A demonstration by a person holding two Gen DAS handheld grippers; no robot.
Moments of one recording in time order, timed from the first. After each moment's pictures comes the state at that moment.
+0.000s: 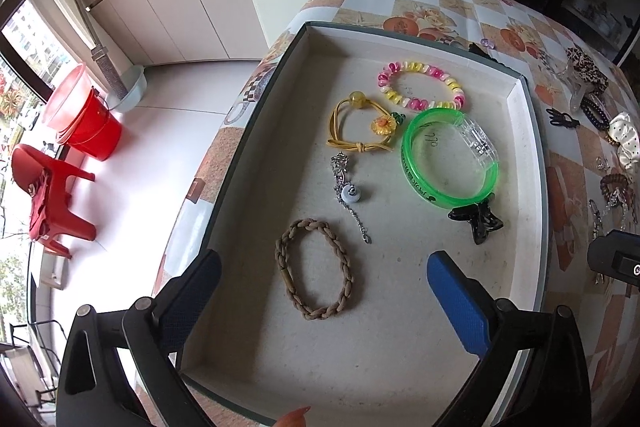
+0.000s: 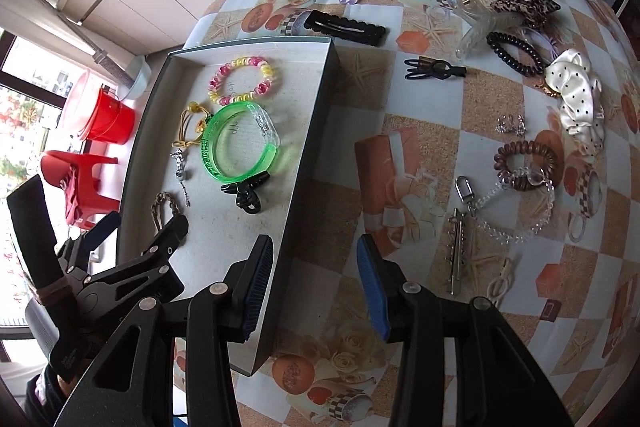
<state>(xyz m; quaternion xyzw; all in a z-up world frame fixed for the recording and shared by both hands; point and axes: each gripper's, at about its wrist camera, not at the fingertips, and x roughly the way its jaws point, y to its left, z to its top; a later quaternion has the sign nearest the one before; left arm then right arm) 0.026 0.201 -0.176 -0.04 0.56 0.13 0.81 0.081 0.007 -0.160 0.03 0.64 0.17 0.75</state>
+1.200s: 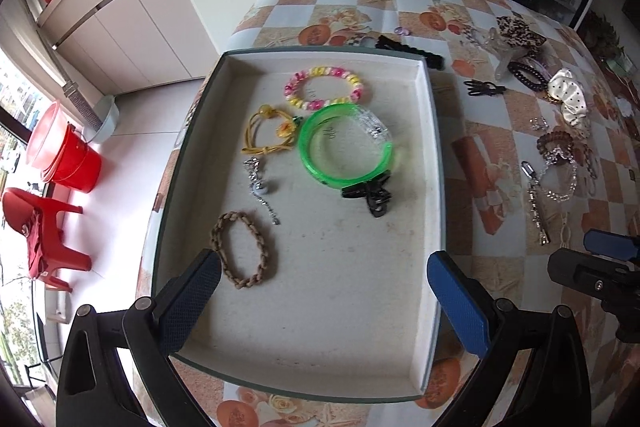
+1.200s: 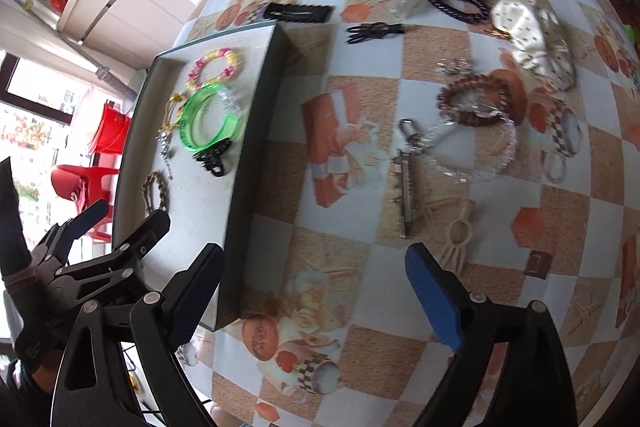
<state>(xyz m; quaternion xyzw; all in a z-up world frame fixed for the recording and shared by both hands) 0.022 0.133 -0.141 0.01 0.57 0.06 0.82 0.054 -0.065 -0.167 0.07 0.63 0.16 0.75</state>
